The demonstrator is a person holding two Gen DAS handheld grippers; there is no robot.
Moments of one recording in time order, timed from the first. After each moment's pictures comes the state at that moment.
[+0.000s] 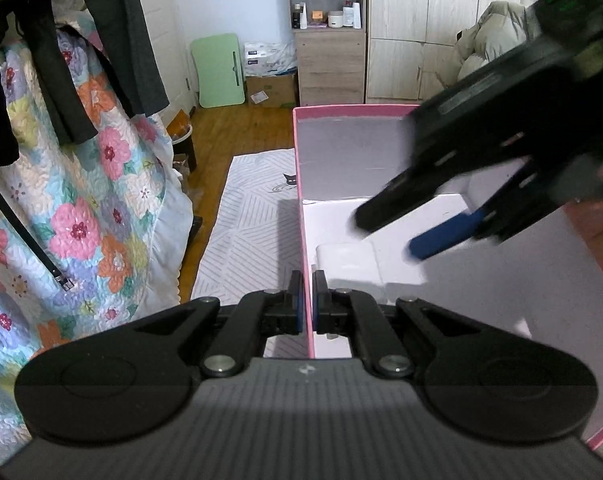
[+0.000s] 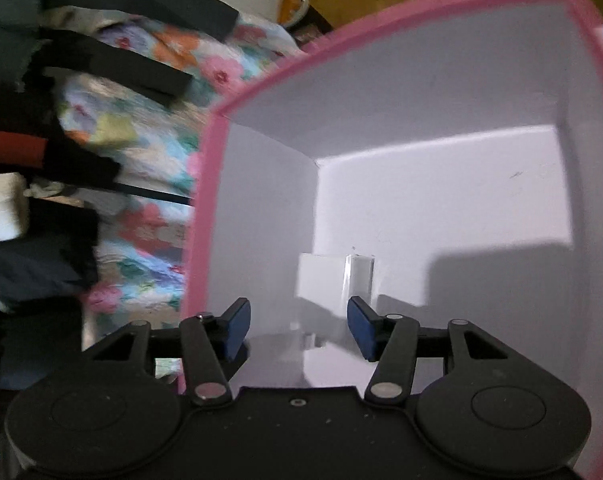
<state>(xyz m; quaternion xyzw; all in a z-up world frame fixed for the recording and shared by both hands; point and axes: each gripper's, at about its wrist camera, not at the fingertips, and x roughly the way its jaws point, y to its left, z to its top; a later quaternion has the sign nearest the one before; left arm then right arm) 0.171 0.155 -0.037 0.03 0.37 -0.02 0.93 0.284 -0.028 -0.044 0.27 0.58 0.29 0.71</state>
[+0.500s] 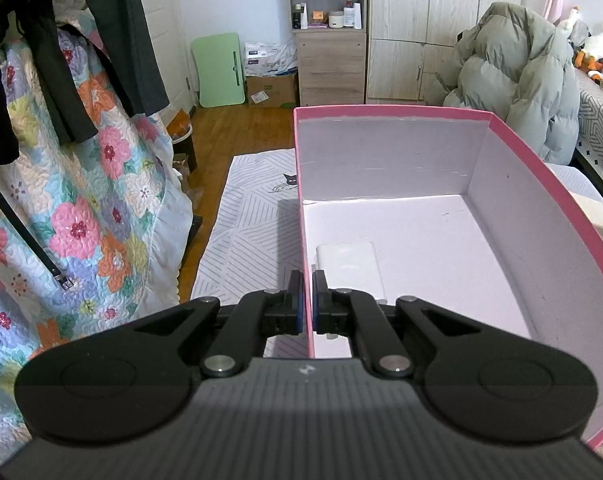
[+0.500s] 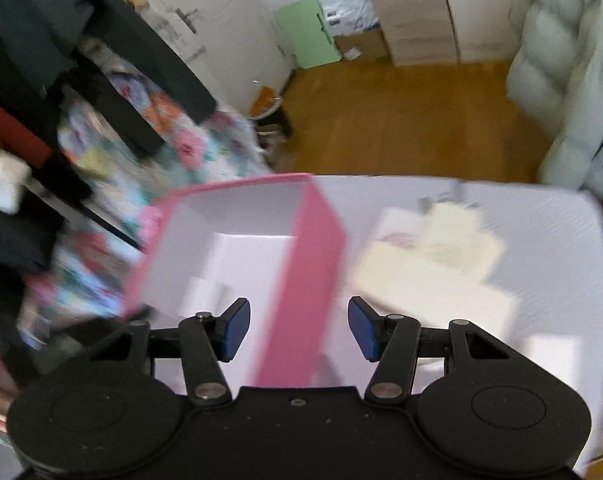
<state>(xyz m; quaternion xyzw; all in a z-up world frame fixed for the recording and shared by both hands) 0.171 0.156 -0.037 0.03 0.37 -0.02 0.93 0.229 -0.171 0.027 0.09 0.48 0.21 0.84</state>
